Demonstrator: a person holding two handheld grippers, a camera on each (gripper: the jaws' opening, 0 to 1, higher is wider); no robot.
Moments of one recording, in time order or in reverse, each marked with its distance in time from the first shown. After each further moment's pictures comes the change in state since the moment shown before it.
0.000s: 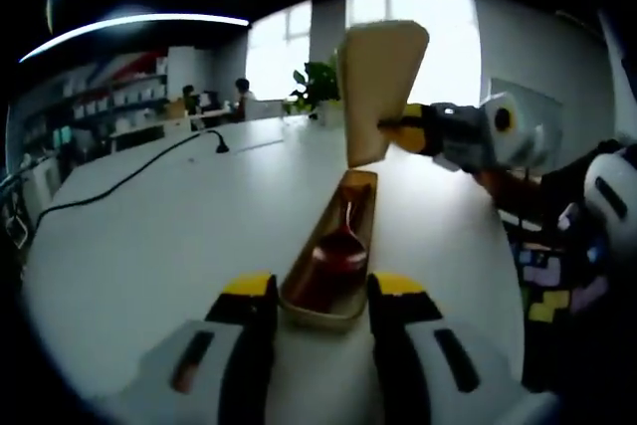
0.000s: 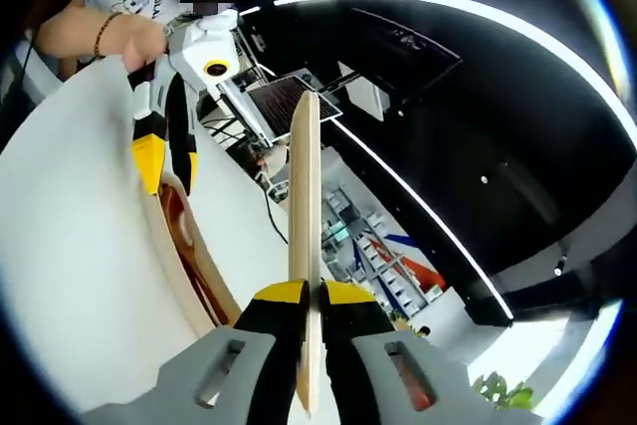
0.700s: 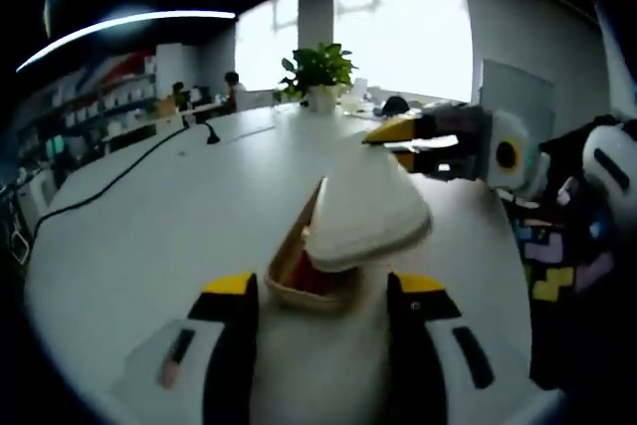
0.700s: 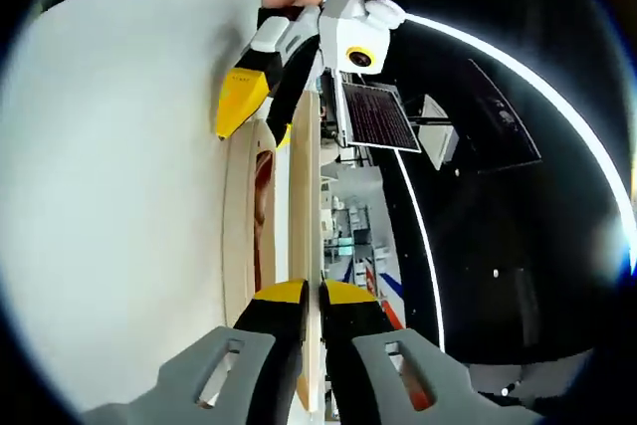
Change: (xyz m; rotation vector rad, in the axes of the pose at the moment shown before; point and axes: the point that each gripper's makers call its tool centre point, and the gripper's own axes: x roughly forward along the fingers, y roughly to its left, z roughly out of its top) left arm 0.004 -0.002 -0.018 0.044 0.067 -0.019; right arm 0.006 0.054 0.004 -0.494 0.010 0.120
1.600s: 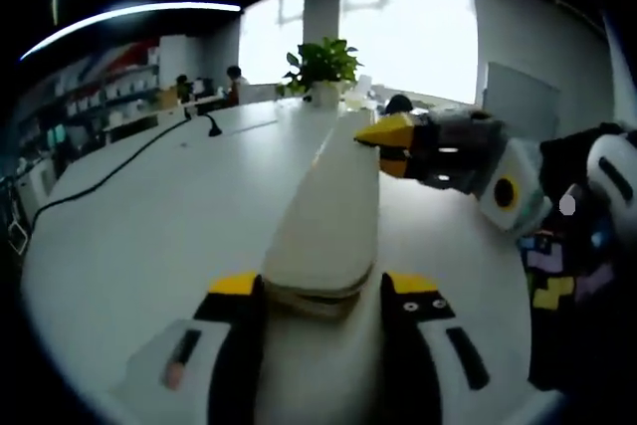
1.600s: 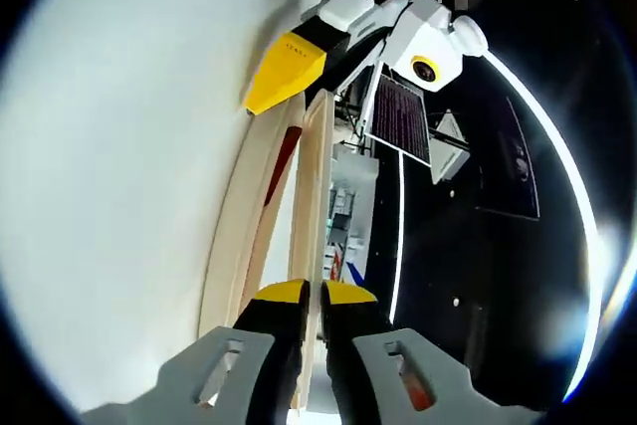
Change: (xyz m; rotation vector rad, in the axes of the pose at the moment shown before) left arm 0.004 0.004 0.001 -0.027 0.018 0.006; right arm 0.013 -0.006 -0.003 -0.262 0.123 -0.053
